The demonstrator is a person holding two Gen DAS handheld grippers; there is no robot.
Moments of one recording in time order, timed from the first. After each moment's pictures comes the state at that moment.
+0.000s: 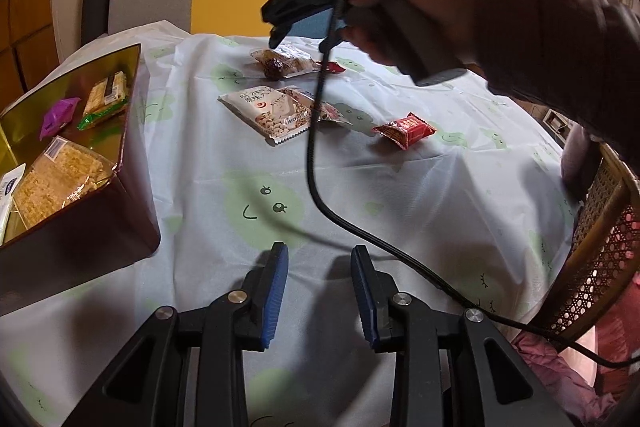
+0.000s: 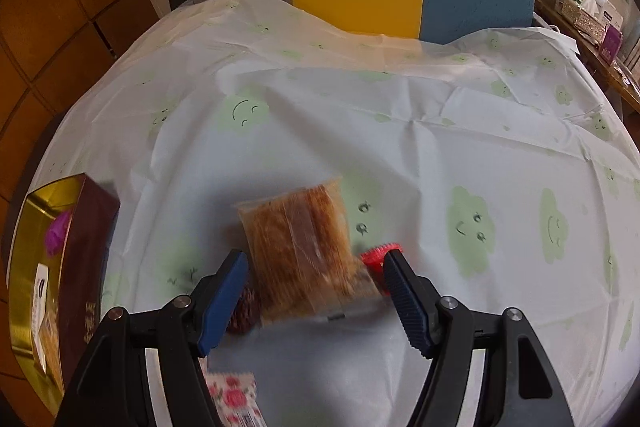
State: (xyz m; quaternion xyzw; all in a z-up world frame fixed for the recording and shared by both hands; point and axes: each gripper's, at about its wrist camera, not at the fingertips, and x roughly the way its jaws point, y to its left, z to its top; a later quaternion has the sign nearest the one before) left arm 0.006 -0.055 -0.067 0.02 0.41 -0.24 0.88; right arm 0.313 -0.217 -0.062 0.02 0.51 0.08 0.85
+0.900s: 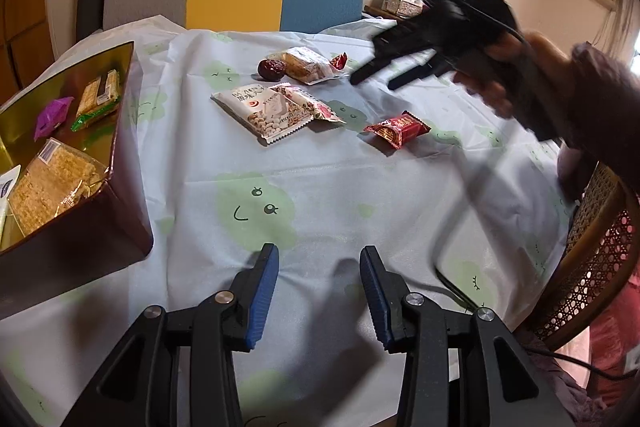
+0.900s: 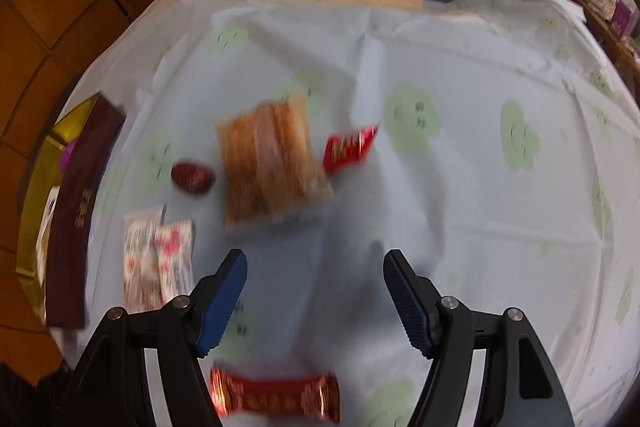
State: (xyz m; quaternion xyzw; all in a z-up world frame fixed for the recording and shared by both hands) left arm 0.010 -0.060 -0.065 0.02 0.42 -0.24 0.88; right arm 0.237 -0.295 -0.078 0.02 0.57 0.14 0.81
